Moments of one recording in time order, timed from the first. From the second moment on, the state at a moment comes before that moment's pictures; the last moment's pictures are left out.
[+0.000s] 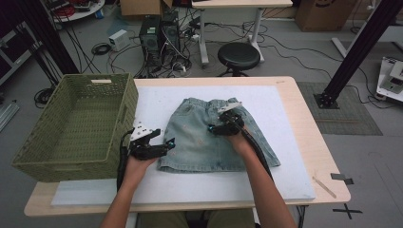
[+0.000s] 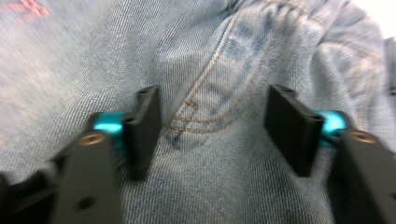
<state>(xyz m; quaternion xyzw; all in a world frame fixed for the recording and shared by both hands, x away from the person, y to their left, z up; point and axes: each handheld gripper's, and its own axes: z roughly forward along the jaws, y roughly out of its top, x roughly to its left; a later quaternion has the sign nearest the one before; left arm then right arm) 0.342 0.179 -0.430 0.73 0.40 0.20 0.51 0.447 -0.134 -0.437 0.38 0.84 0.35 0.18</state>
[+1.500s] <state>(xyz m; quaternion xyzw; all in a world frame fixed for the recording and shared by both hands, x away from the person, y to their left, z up) 0.344 0.171 -0.426 0.74 0.38 0.19 0.52 0.404 -0.201 -0.444 0.39 0.84 0.34 0.18</state>
